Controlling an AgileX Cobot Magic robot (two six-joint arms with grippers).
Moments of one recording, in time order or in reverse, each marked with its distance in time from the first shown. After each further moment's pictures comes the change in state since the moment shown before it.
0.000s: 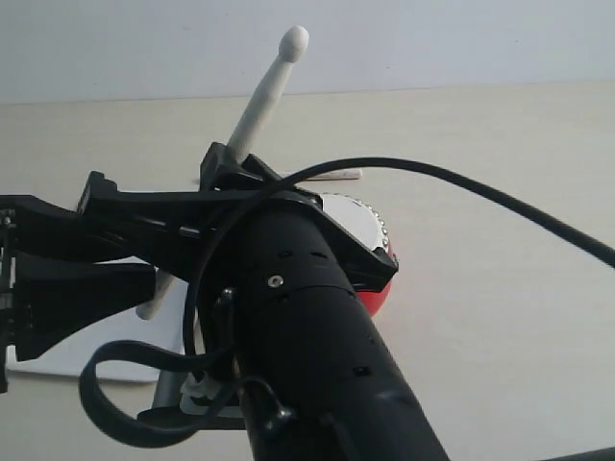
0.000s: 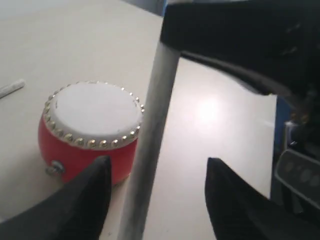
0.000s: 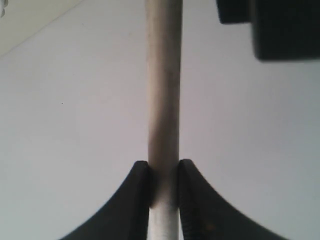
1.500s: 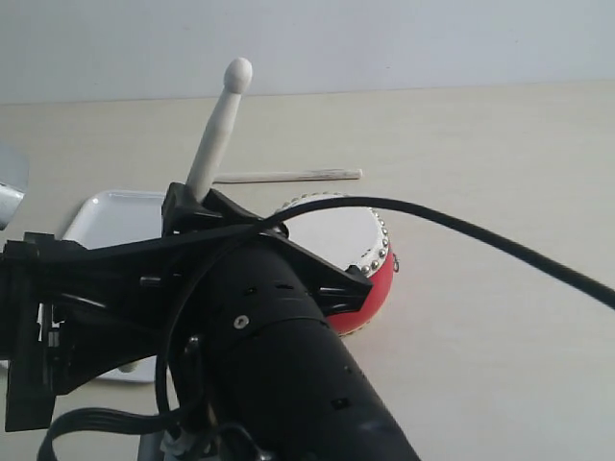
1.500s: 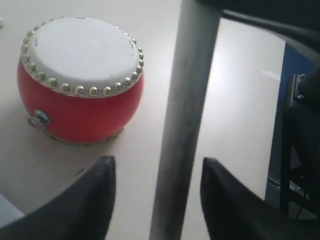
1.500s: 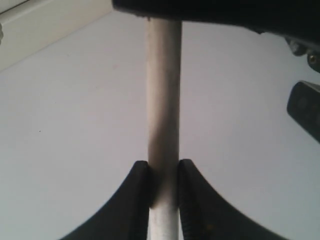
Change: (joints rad) left arm -0.105 0.094 0.000 0.073 0.118 -0.025; right arm 0.030 0.000 0.000 -0.008 -0.101 -0.065
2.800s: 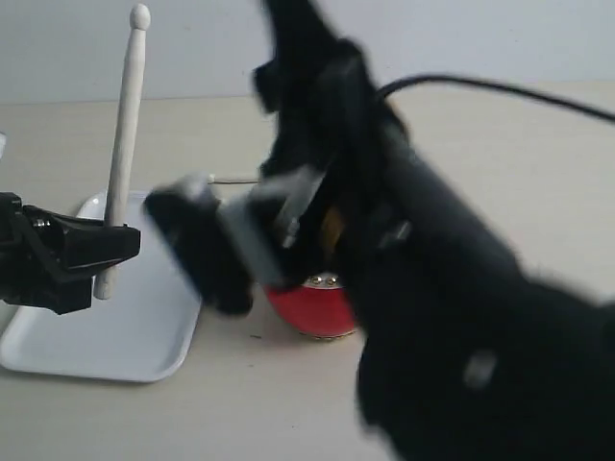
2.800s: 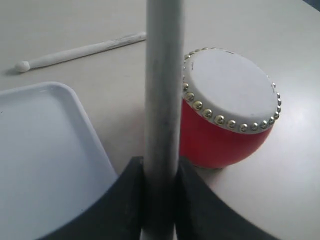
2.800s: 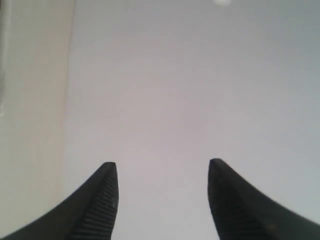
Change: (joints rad) left arm -0.006 0.000 -0.002 -0.282 0.335 0.005; right arm -0.178 -0.161 -0.021 0.134 0.072 0.652
